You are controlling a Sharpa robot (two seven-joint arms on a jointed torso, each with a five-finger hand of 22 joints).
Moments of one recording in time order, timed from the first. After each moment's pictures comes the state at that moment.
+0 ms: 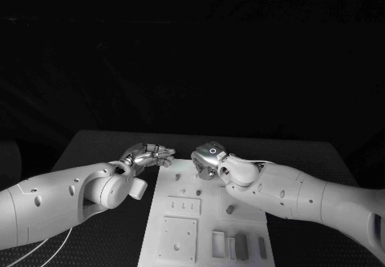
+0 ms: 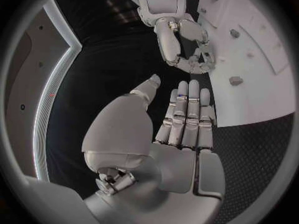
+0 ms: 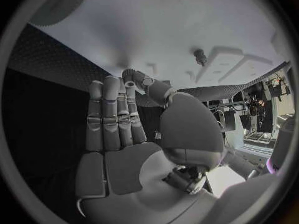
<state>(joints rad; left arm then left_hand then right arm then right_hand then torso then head) 1.34 -0.77 -0.20 1.42 -0.06 -0.29 0.24 1.24 -0.11 0.30 0.00 0.07 0.85 0.16 0.34 0.45 1.17 0.11 0.17 0.12 0.95 0.09 0.50 0.58 0.04 0.69 -0.01 0.44 1.31 1.24 -0.39 -0.16 1.04 -1.93 -0.47 -0.14 1.14 -0.19 0.87 -0.29 0.04 1.06 0.09 0.39 0.47 1.38 0.06 0.10 0.16 1.32 -0.06 0.65 0.86 0.24 1.09 0.05 0.62 1.31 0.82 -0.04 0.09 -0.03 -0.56</state>
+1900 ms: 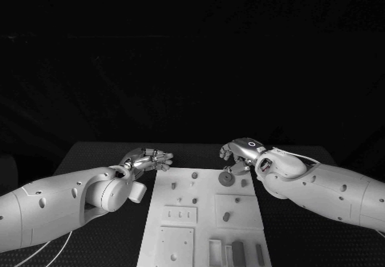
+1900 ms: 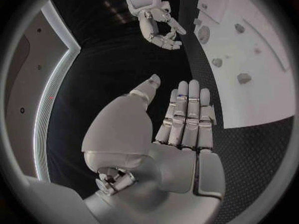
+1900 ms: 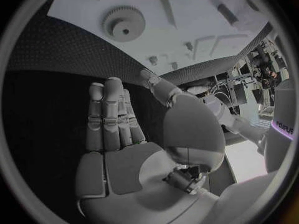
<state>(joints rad) 1.34 -0.79 -0.21 1.38 -0.04 -0.29 0.25 1.23 -0.11 0.31 -0.02 0.08 0.85 0.16 0.33 0.45 1.17 0.11 0.16 0.12 0.95 0.09 0.50 0.58 0.04 0.69 -0.01 0.44 1.31 1.29 -0.67 -0.09 1.24 -1.66 -0.40 -0.04 1.05 -0.26 0.73 -0.29 0.10 0.89 0.16 0.31 0.42 1.21 0.10 0.10 0.10 1.33 -0.01 0.74 0.86 0.25 1.06 0.05 0.72 1.31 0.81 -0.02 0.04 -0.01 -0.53</state>
